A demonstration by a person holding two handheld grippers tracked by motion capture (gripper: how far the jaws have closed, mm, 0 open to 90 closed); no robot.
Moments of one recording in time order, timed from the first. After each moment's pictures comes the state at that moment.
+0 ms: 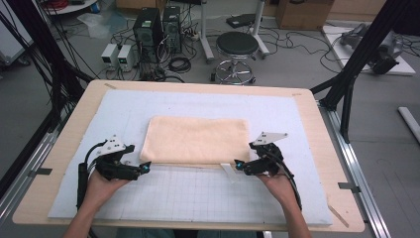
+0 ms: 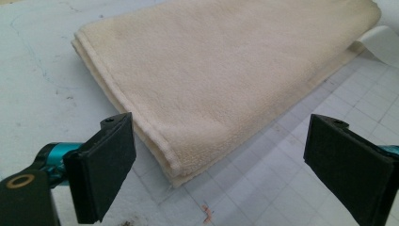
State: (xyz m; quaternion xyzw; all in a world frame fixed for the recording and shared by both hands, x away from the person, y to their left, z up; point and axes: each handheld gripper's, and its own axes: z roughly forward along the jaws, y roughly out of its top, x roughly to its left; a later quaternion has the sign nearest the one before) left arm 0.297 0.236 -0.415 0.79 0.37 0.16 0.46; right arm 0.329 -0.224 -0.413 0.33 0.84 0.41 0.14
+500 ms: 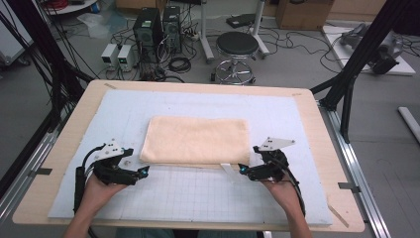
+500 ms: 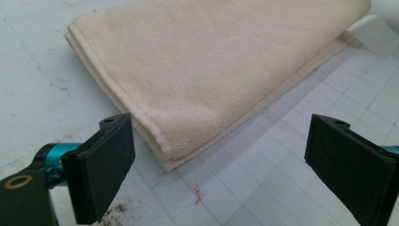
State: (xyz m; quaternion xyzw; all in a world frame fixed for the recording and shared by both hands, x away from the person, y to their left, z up) left arm 0.285 0.240 -0.416 0.79 0.36 0.16 0.46; right arm 0.312 -0.236 -0.415 0.33 0.83 0.42 0.14
